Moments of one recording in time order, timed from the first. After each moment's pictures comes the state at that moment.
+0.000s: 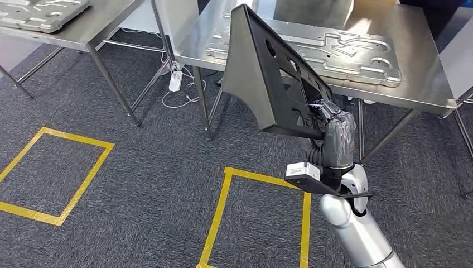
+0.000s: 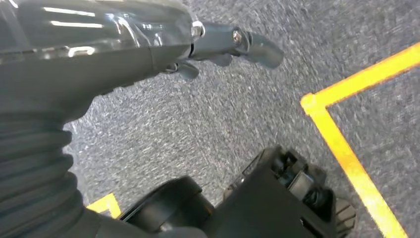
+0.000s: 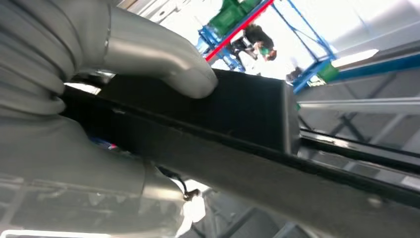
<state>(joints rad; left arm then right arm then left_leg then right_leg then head) -0.10 -0.11 0.32 -0.20 -0.83 0.16 -0.39 -0.31 -0.15 0.37 -1.65 0.60 -0.54 -0.35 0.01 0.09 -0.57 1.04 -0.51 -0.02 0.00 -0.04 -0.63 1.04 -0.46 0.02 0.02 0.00</state>
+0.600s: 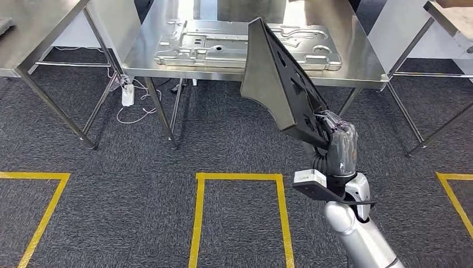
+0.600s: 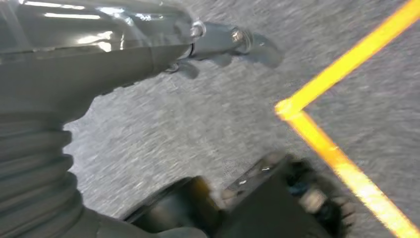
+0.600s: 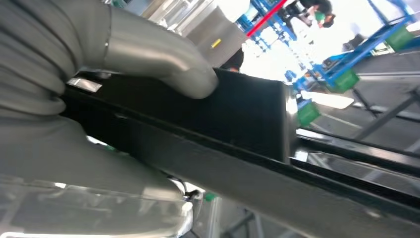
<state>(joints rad) -0.10 -0.13 0.30 -0.20 -0.86 0.20 -0.37 -0.20 -0.21 0.31 -1.69 0.53 -0.56 -0.38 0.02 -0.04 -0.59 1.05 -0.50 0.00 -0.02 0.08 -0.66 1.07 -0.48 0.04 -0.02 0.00</state>
